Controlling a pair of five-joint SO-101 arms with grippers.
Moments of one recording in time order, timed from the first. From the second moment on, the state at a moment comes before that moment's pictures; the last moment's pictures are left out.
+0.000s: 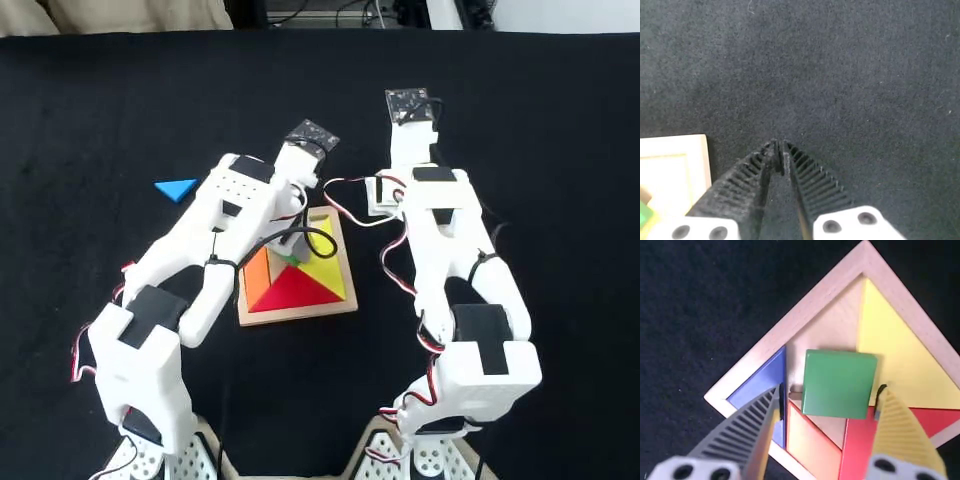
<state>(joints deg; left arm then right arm) 17.8 19.1 5.0 64.0 -13.4 -1.4 8.2 23.2 42.0 3.7</state>
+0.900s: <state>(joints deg) 12.8 19.1 3.5 59.0 -17.1 -1.4 8.2 23.2 42.0 3.7</state>
